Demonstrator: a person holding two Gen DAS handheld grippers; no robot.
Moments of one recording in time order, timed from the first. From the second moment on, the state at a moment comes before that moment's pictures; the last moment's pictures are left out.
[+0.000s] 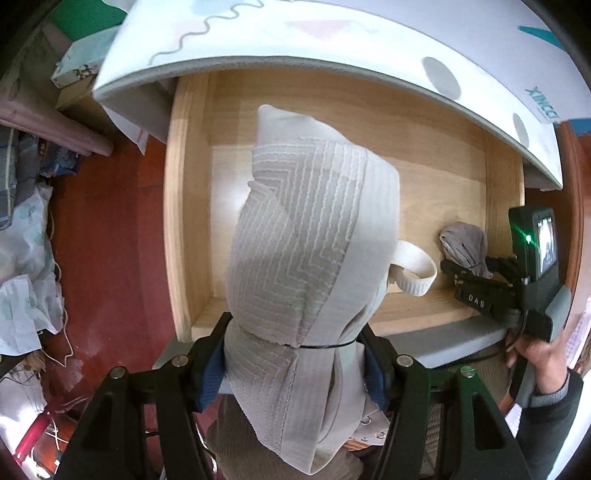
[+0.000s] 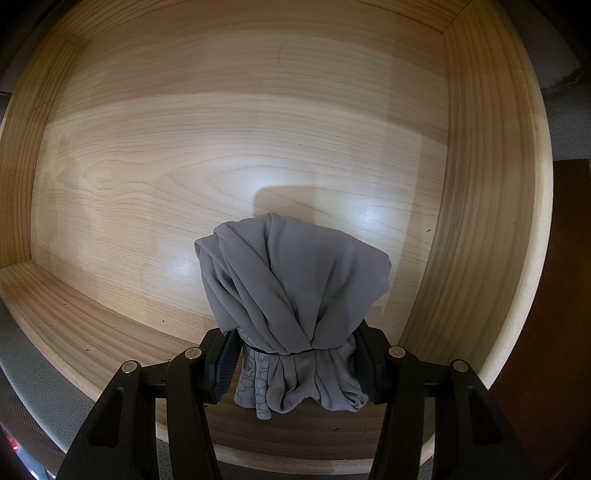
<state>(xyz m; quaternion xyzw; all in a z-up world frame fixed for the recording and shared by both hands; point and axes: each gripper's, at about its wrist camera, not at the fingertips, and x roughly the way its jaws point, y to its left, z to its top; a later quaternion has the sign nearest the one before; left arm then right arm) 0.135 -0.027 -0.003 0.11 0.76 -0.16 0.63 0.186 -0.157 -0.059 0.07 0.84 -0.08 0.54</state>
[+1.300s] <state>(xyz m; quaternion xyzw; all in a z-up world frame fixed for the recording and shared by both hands) 0.106 -0.006 0.143 0.05 0.47 -0.15 0.87 0.195 -0.146 -0.048 0.05 0.83 -0.10 0.54</state>
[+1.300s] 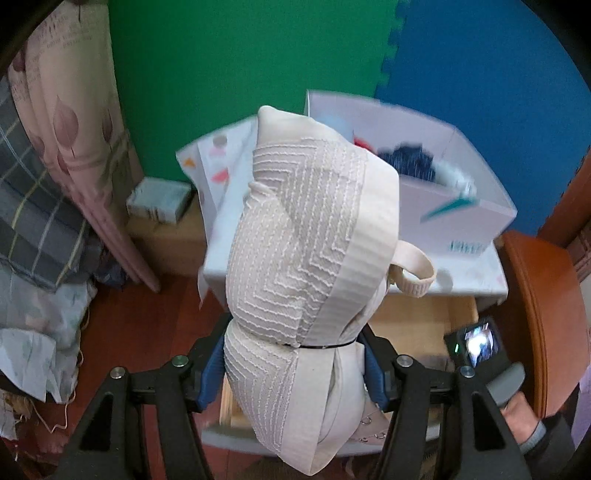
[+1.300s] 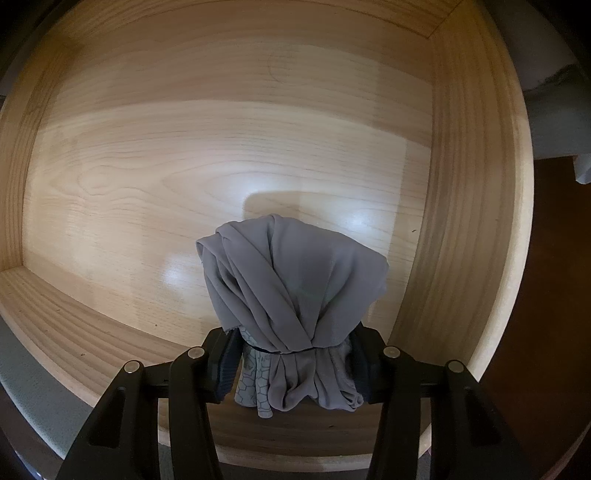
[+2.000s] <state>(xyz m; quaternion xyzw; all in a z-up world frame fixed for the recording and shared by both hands) 0.204 -0.080 0.219 0.05 0.39 -0.17 0.90 0.188 -0.158 -0.045 0.06 0.83 -0.09 0.55</state>
